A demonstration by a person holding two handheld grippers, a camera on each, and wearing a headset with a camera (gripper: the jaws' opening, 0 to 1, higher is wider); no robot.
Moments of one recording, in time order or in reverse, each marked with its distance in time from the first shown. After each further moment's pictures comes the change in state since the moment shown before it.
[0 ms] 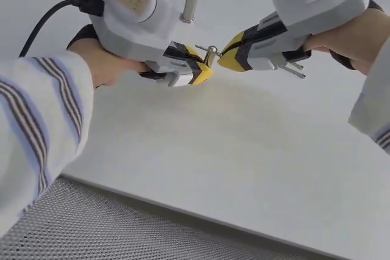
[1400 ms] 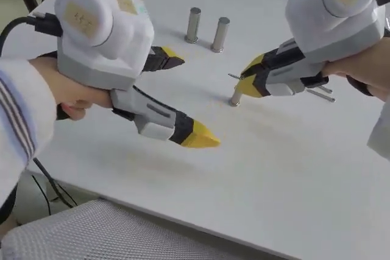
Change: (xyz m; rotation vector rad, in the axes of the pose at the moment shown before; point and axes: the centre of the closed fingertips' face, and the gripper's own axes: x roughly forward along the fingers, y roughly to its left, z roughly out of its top) left arm -0.085 -0.022 -0.006 0.065 0.004 -0.099; right arm 0.012 -0.001 0.019 0.021 -0.019 -0.015
